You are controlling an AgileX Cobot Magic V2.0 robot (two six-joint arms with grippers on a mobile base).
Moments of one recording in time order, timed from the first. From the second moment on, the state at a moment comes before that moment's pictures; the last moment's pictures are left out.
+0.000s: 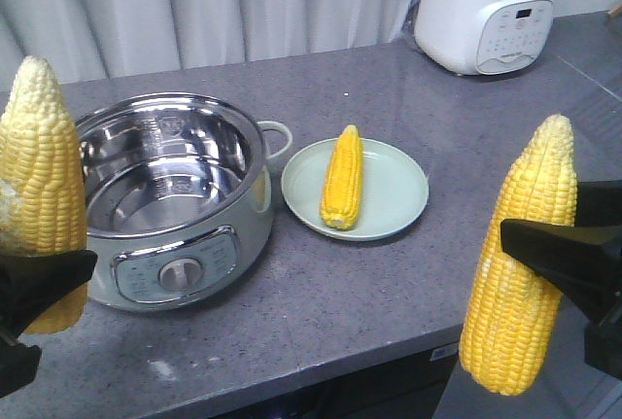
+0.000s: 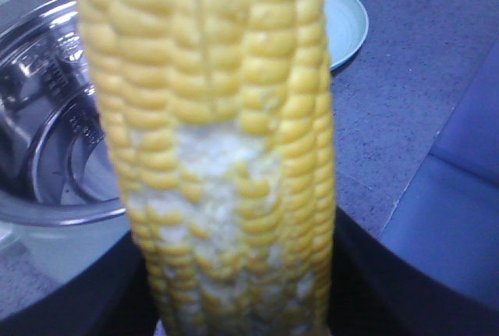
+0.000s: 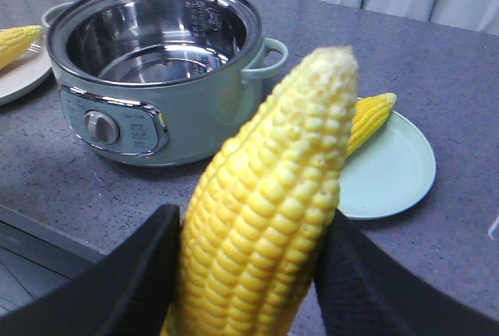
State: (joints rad) left arm -0.54 0.77 -0.82 -0.03 0.72 0.08; right arm 0.21 0.73 -0.83 0.64 0.76 -0.67
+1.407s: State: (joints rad) left arm -0.54 0.77 -0.82 -0.03 0.72 0.08; right arm 0.21 0.73 -0.83 0.64 0.76 -0.67
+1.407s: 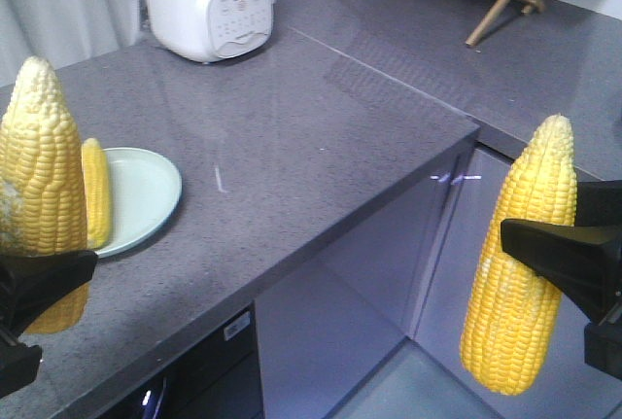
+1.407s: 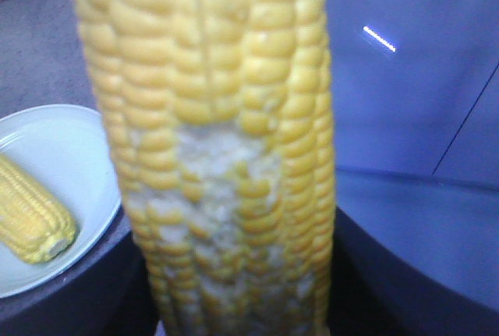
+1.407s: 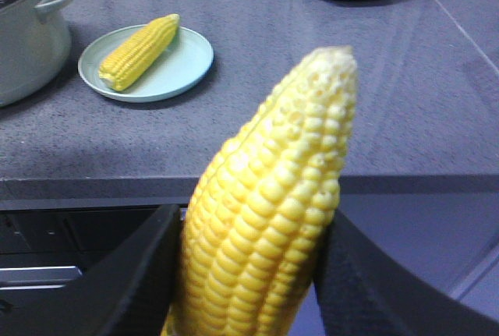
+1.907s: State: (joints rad) left arm -0.54 0.77 -0.82 -0.03 0.72 0.08; right arm 0.21 0.73 -0.83 0.64 0.76 -0.67
